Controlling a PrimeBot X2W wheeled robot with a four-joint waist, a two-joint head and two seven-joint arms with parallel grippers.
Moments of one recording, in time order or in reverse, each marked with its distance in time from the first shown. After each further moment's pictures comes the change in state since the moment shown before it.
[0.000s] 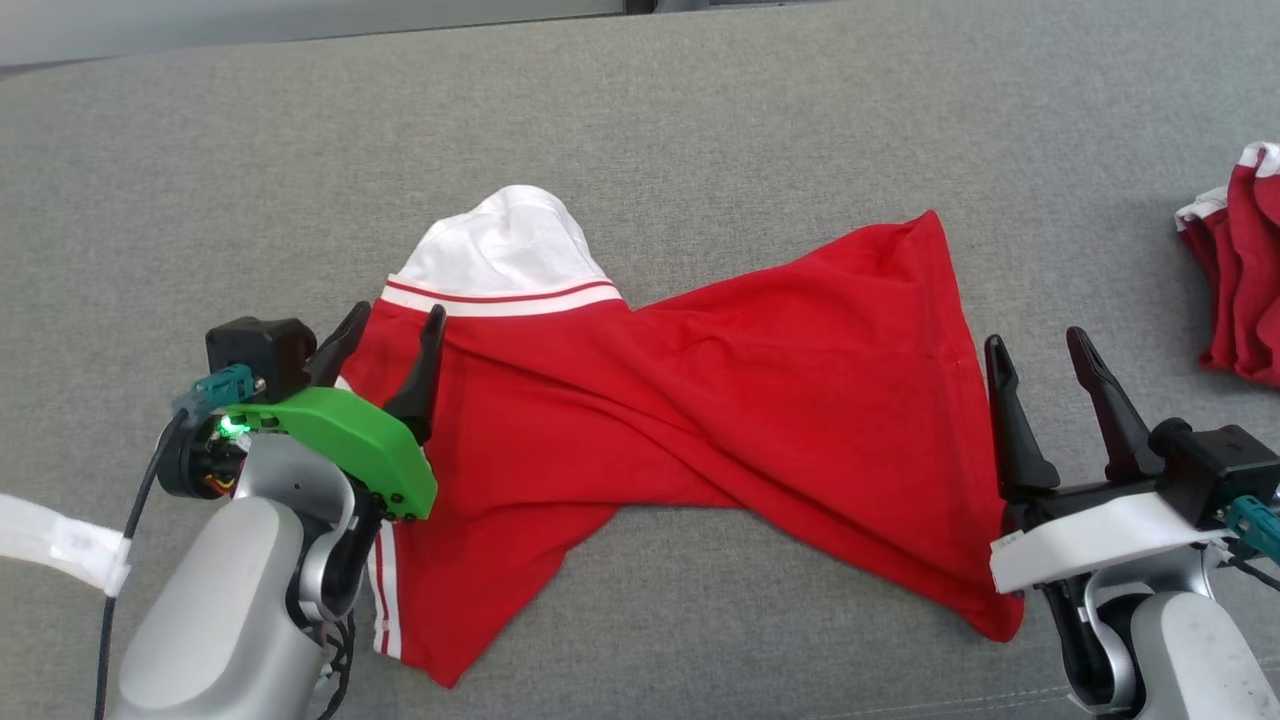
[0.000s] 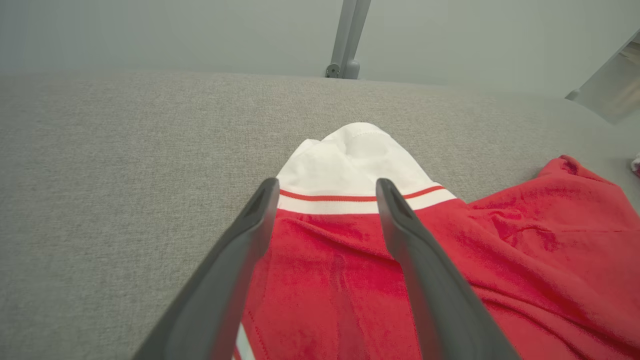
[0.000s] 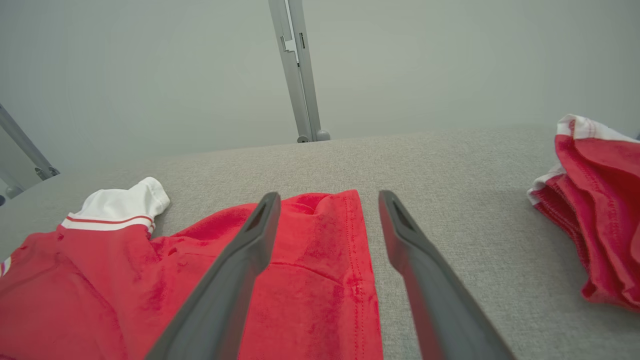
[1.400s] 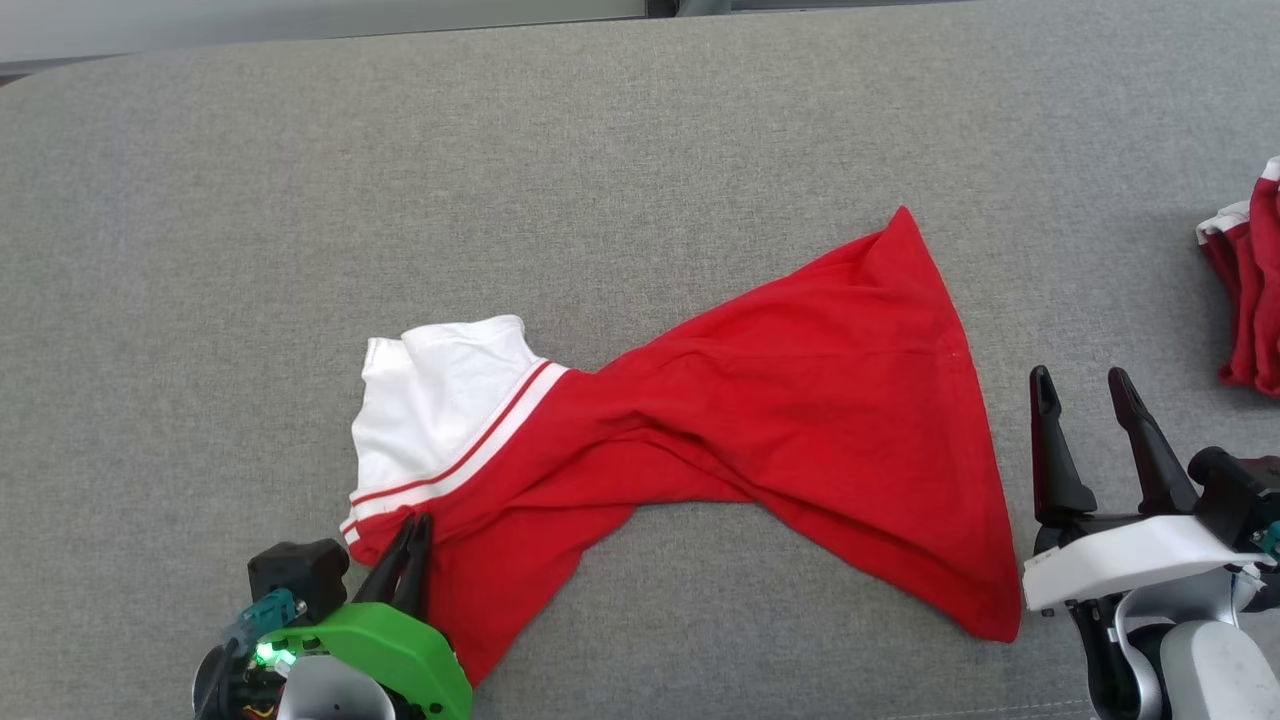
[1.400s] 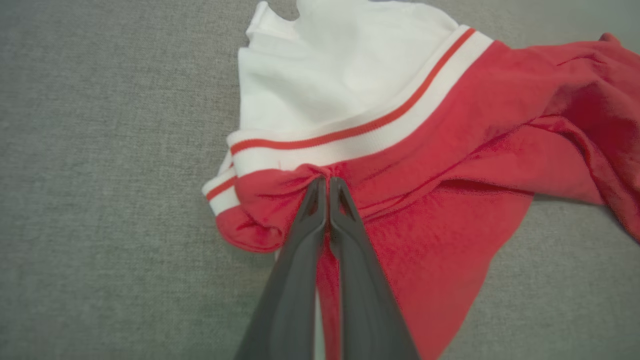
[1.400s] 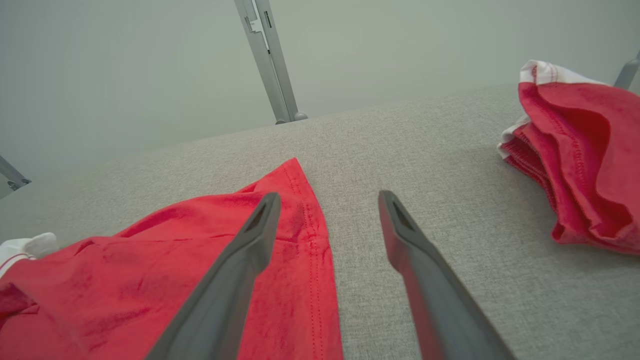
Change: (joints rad) left arm 0.374 0.033 -0.048 -0.204 -0.018 0.188 -0.012; right arm 0.038 0.032 -0.084 0.038 0.035 0.000 0.007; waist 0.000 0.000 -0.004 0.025
